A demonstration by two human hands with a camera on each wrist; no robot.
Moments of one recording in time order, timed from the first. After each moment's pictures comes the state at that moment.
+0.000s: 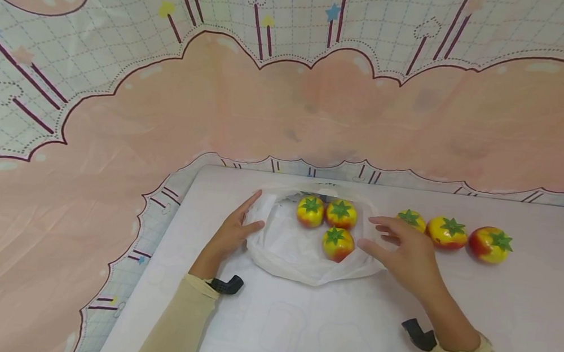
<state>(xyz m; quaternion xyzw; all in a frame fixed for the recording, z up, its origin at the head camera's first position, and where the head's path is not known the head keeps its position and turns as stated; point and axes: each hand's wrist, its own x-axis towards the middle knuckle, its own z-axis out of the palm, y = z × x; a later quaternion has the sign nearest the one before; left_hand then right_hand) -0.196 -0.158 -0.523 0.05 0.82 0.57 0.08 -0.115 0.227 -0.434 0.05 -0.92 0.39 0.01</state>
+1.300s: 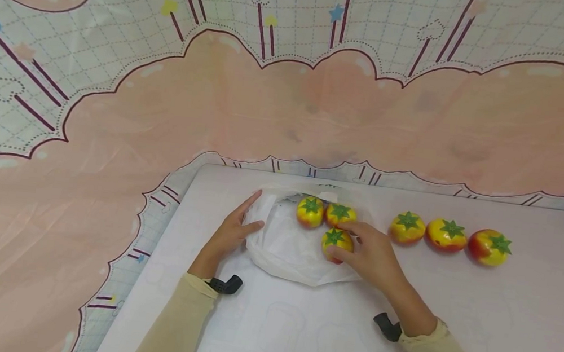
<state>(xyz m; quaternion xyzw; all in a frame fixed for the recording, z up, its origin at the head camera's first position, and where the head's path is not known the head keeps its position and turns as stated) -0.194 -0.159 -0.521 0.07 0.81 0.57 0.08 -0.135 0.184 -0.460 0.11 -0.92 0.38 -0.06</state>
